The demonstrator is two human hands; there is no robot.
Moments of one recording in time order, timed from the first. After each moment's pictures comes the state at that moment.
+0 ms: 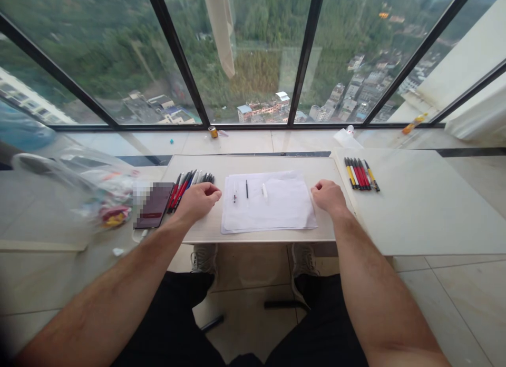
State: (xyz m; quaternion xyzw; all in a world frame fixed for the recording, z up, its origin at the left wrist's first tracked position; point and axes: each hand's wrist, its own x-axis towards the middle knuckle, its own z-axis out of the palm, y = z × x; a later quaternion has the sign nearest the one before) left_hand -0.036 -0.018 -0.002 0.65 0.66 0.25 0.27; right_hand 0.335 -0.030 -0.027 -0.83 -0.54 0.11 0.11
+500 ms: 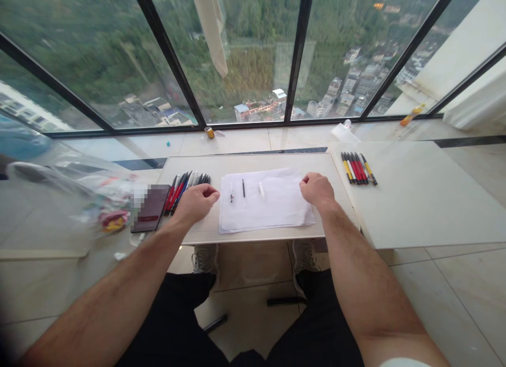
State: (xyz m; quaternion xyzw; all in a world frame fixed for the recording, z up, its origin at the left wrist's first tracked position) left_hand -0.031 -0.019 -0.001 0.67 0.67 0.23 0.24; right_hand 0.307 -0.022 -0.017 -0.81 -0.56 0.10 0.11
